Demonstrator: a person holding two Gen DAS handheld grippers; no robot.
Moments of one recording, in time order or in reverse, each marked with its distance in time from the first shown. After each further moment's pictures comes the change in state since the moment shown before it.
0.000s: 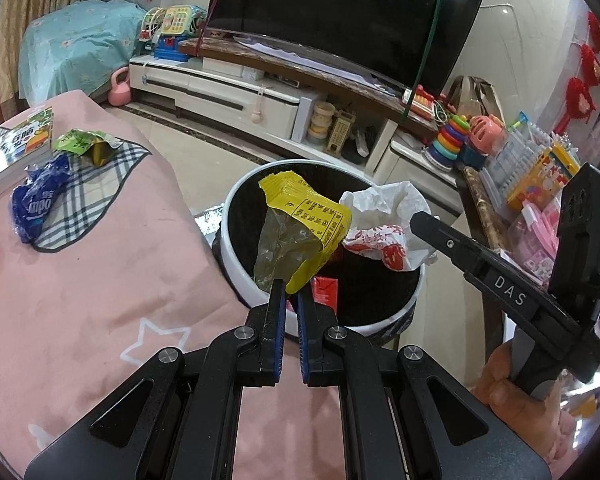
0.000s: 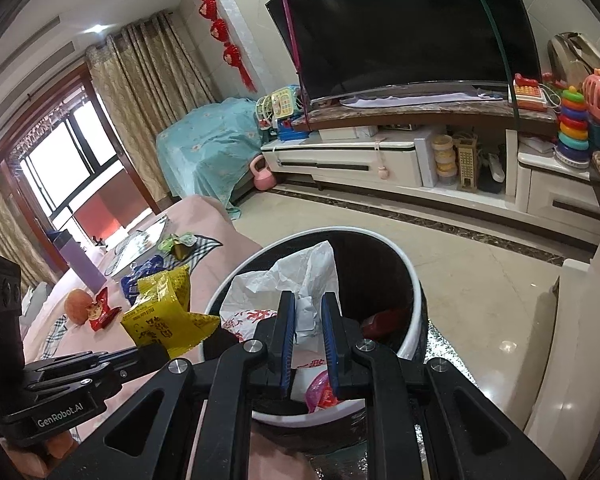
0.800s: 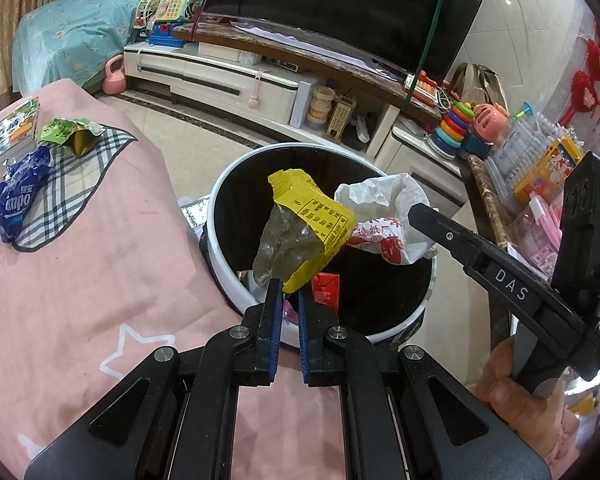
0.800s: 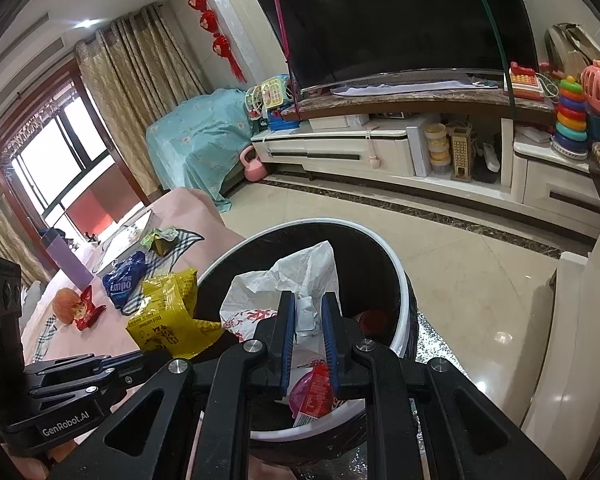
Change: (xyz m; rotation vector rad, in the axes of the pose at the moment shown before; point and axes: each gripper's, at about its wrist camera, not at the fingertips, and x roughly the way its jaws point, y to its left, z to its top) left arm 0.023 -0.004 0.005 -0.001 0.051 -0.004; right arm 0.020 -0.016 0.006 0.012 0.038 -0.023
